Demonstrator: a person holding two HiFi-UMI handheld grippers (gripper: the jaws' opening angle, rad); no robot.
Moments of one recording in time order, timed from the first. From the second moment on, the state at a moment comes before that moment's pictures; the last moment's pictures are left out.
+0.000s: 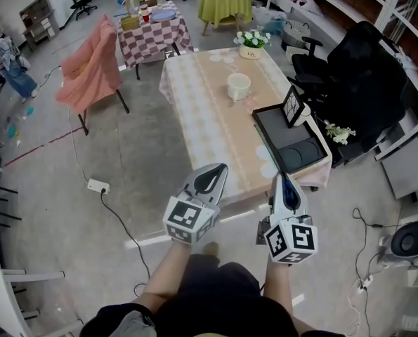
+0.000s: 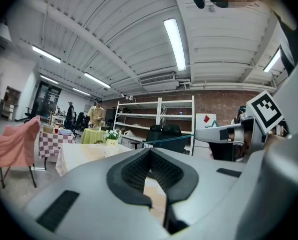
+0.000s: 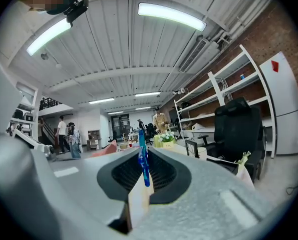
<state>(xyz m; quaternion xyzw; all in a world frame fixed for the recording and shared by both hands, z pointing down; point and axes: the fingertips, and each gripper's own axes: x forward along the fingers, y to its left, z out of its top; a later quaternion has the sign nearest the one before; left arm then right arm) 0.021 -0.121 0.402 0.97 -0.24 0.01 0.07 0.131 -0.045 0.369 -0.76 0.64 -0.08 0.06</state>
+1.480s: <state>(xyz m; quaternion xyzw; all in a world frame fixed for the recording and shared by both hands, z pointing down) 0.044 -0.175 0.398 0.96 -0.29 0.03 0.06 0.161 -0.114 0.362 -0.72 0.68 -0.09 0.08</state>
